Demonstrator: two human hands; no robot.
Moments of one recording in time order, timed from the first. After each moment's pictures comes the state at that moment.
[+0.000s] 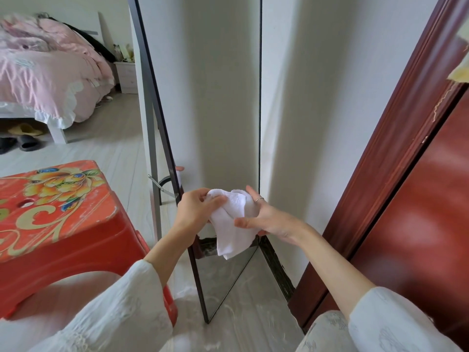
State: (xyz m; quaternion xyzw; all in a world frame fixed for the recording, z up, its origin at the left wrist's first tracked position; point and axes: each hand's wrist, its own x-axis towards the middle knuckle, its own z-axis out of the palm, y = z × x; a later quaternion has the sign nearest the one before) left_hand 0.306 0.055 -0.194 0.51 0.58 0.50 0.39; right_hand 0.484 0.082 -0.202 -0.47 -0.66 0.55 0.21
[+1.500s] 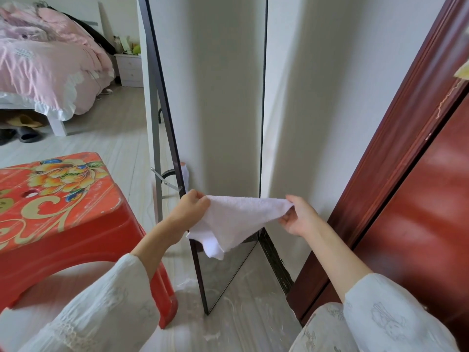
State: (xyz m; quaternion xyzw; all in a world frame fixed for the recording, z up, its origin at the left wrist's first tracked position) left_hand 0.282 0.057 -0.207 0.54 0.65 0.36 0.40; right_hand 0.513 0.098 -0.214 -0.56 -0.19 0.64 0.49
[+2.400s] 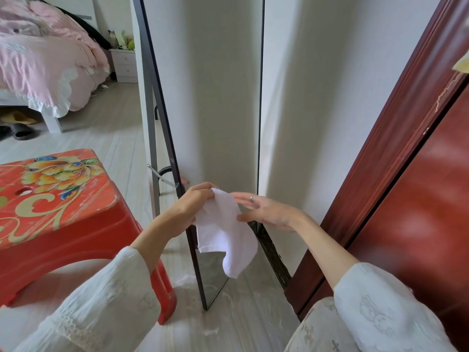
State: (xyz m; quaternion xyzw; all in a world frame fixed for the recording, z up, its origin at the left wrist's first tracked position) left_hand 0.292 0.059 -0.195 0.51 0.54 0.40 0.53; right_hand 0.482 0.092 -0.207 -0.44 -0.70 0.55 0.14
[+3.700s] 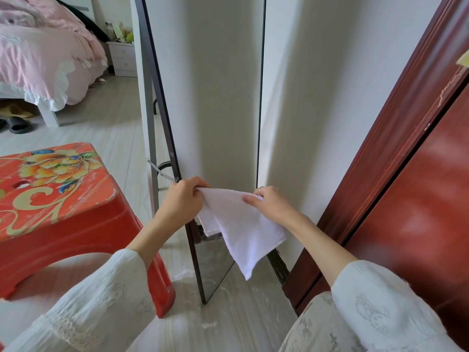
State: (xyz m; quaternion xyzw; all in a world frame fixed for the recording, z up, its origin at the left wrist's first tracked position) left_hand 0.280 0.054 -0.204 0.67 0.64 0.36 0.15; right_hand 0.485 0.098 -0.219 -0.59 -0.74 0.25 0.22
